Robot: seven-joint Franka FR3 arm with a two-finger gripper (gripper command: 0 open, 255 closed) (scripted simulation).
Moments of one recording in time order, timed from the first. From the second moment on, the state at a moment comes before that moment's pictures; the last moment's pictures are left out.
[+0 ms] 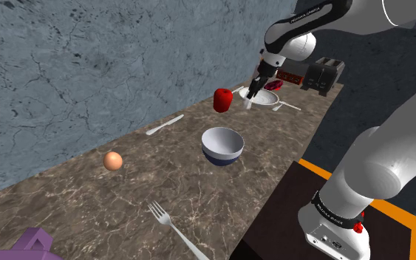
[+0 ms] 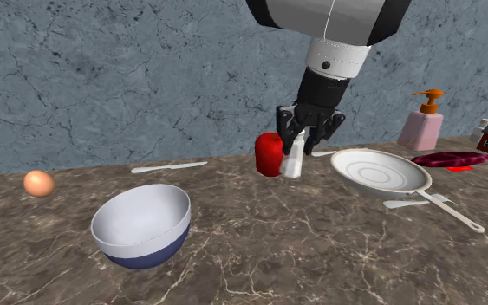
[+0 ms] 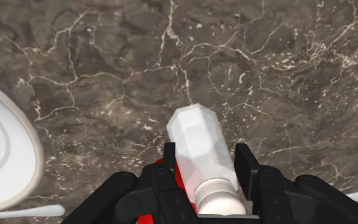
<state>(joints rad) 0.03 -0.21 -0.44 -2.34 0.19 2.29 -0.67</state>
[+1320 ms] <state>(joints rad) 0.03 -0.29 -0.37 -2.20 0.13 2.08 -0.53</state>
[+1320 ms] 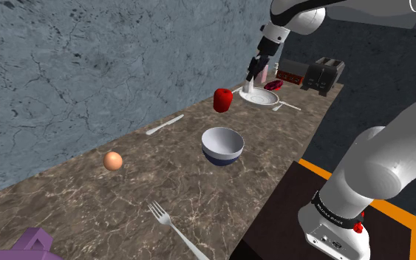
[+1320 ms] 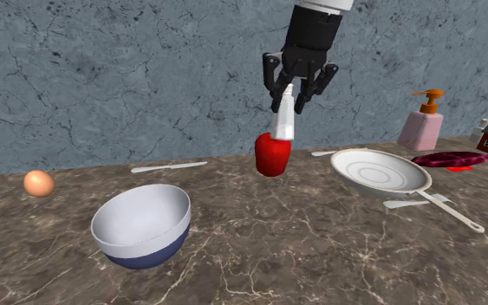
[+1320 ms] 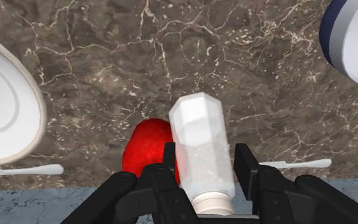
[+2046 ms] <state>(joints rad) 0.13 -0.26 -0.19 -2.19 0.14 2.15 -0.27</state>
